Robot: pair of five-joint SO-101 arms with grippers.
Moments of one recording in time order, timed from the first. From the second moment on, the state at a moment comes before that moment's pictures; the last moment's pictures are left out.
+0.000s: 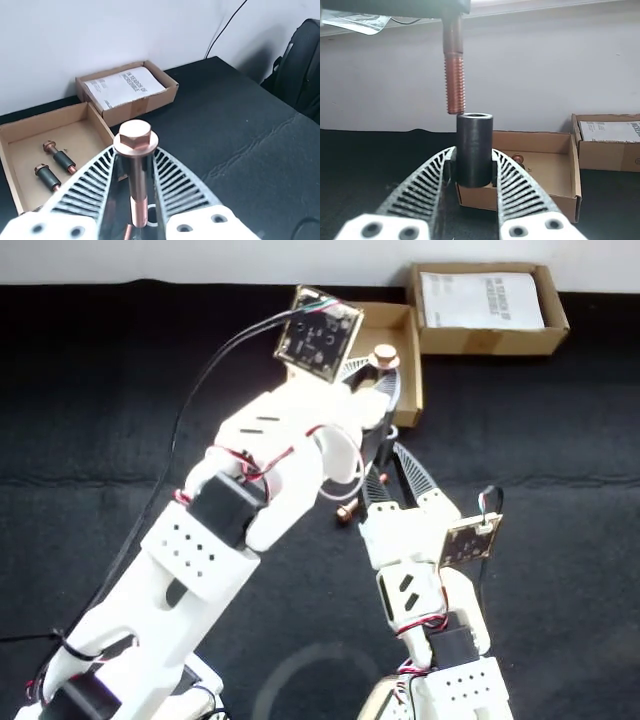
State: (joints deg) left arm 32.7 -29.8 15.7 35.1 13.0; right arm -21.5 -89.5 96.0 -4.5 -7.8
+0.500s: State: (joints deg) left arm 33.3 -29.8 14.9 34.6 12.9; right arm -21.5 -89.5 96.0 -1.5 -7.8
